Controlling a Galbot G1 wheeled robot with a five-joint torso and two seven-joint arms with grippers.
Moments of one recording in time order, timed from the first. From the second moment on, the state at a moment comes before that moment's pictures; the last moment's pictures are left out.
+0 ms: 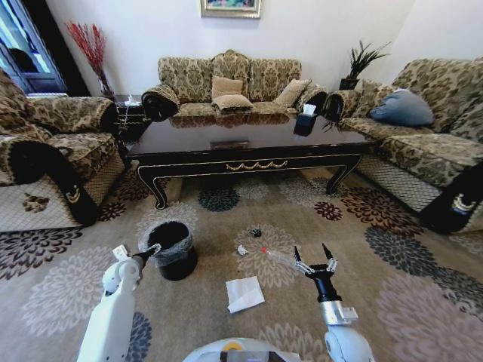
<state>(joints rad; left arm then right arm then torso) 1.14 -1.31 -0.77 -1.64 -0.79 0.70 -0.30 -1.66 1.38 0.65 1.88 0.13 0.49 -0.06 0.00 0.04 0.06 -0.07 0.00</state>
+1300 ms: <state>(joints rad) 1.50 -1.30 -0.97 -2.05 -0.82 0.74 -0.33 -1.37 1.29 0.44 1.75 0.79 -0.06 0.60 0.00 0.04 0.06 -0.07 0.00</state>
